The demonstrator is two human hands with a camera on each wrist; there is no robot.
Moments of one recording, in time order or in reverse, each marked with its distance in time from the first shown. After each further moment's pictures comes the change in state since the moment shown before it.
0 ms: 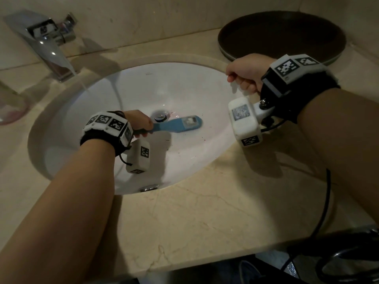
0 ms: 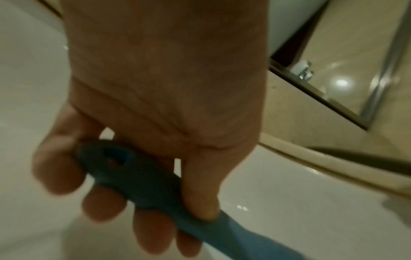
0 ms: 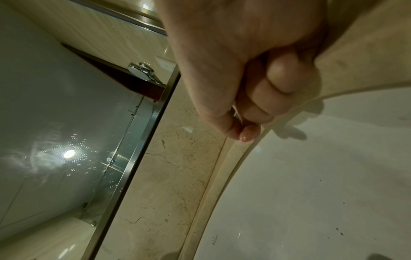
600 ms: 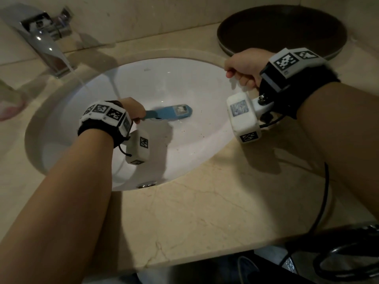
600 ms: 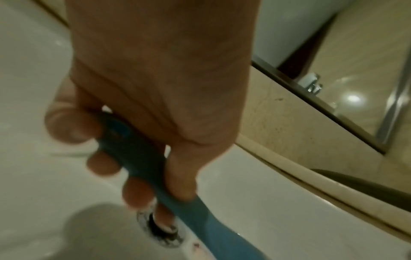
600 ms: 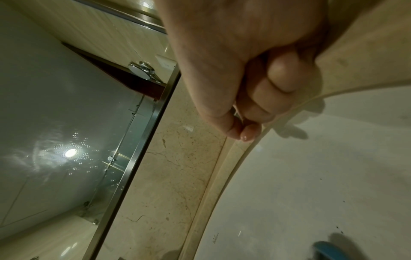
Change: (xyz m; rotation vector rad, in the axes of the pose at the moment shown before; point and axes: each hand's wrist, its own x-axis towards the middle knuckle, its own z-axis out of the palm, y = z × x) left_hand 0.002 0.001 -0.012 0.018 0.128 0.001; right_hand 0.000 0.001 0.001 -0.029 0.017 -0.018
